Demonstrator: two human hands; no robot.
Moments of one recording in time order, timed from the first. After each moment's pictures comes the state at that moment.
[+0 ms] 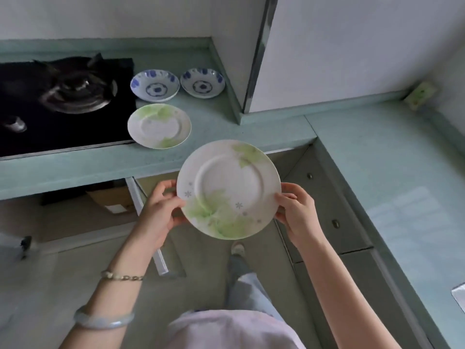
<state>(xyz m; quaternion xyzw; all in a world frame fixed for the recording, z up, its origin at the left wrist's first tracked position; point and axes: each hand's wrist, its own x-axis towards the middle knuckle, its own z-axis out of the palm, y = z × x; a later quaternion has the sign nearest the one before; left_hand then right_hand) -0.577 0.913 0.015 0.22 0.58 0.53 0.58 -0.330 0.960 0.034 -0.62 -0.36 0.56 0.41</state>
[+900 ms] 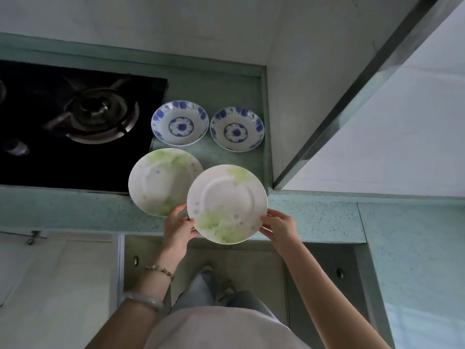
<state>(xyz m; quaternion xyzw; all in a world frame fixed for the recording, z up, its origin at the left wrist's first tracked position) -0.596 1.158 -0.080 -0.02 0.66 0.57 0.48 -0.399 1.268 -0.063 -0.63 -0.31 0.67 0.22</state>
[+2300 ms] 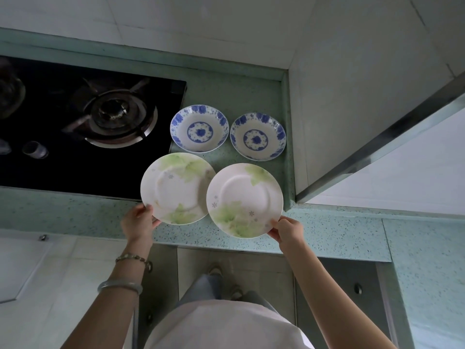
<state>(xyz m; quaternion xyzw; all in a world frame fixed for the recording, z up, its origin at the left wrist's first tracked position) -0.727 1.138 -0.124 -0.07 0.78 0.56 0.28 -0.445 1.291 -0.099 -0.70 -0.26 0.63 0.21</state>
